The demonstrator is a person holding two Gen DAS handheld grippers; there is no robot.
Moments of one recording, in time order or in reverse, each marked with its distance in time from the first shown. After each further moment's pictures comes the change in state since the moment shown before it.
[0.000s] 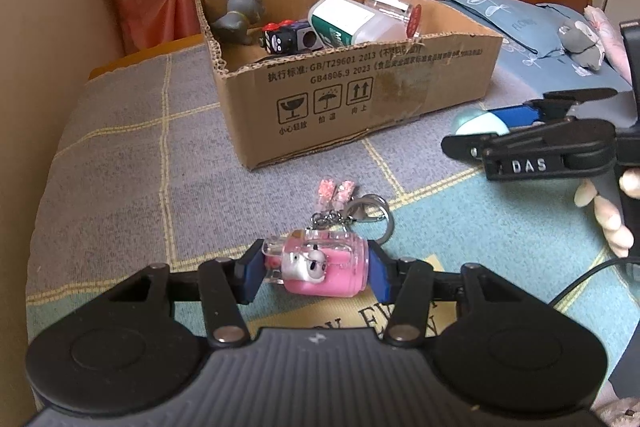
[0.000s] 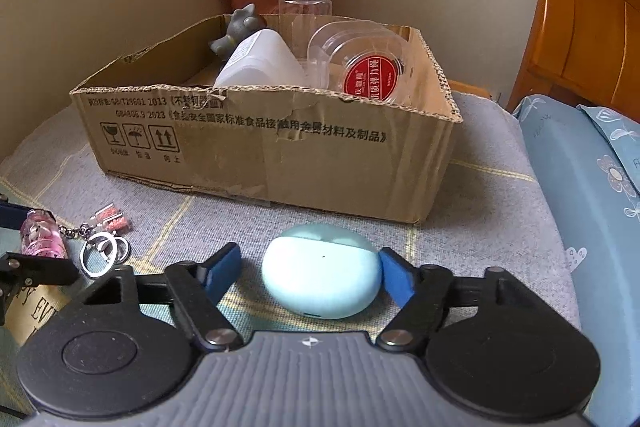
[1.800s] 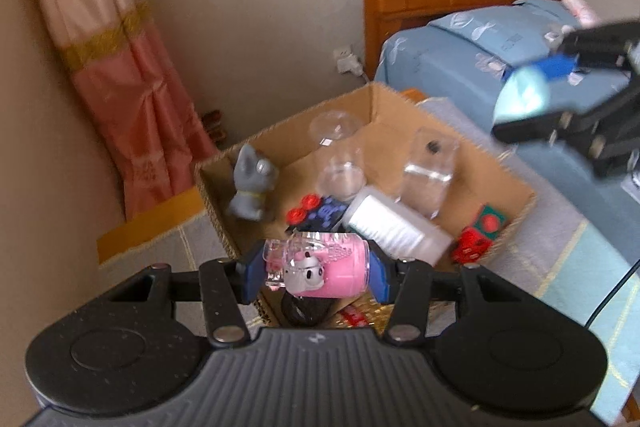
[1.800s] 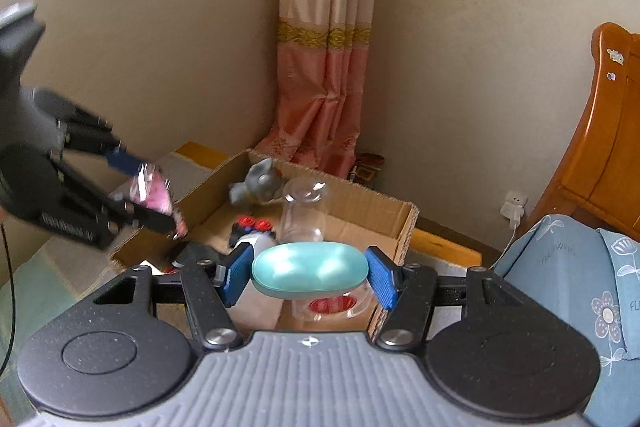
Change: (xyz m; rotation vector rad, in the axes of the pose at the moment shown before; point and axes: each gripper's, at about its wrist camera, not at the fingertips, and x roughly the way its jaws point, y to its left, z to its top) left arm 0.010 0.024 0.172 0.178 -0.029 -0.002; right arm -0.061 -0.039 0.157 -0.196 -0.098 0.126
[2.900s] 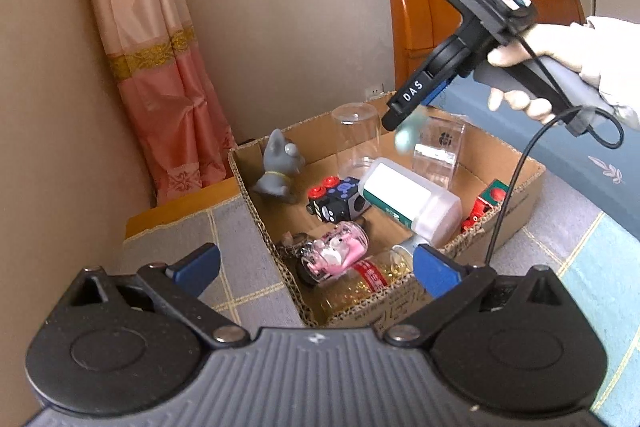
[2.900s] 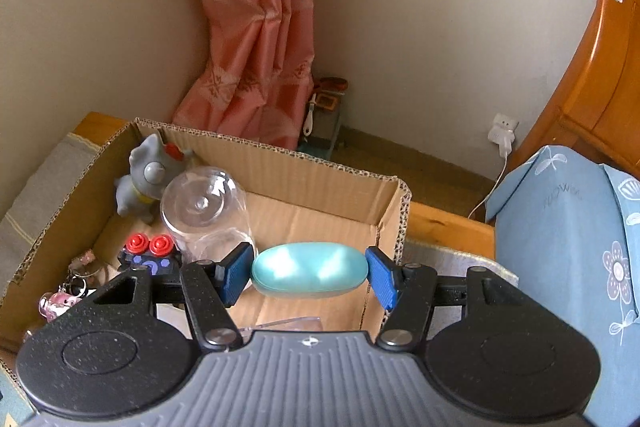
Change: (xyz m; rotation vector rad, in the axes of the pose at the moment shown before) left arm -0.033 -0.017 -0.067 -0.045 -0.177 0.107; right arm 0.158 -0.038 0.033 0.126 0.258 -0.095
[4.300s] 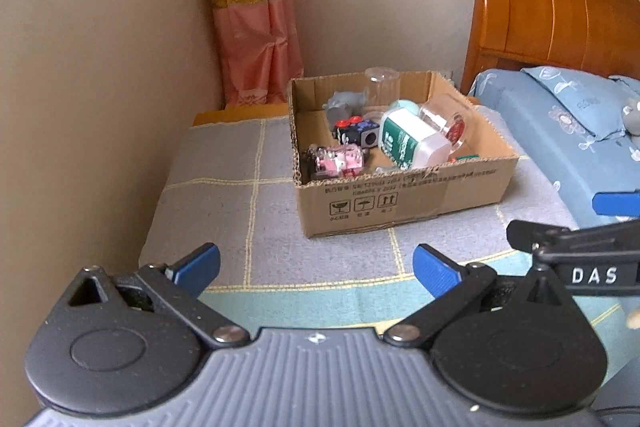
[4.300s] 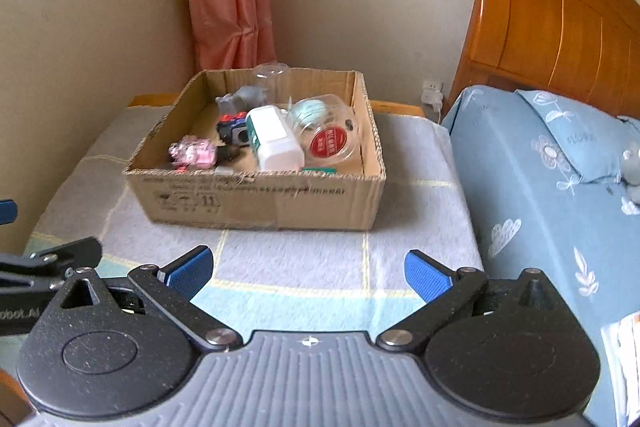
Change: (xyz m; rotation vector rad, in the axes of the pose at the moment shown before) left arm -0.099 -0.047 -0.032 -0.297 0.123 0.185; right arm -0.184 0.097 -0.196 0.215 -0.114 -0.131
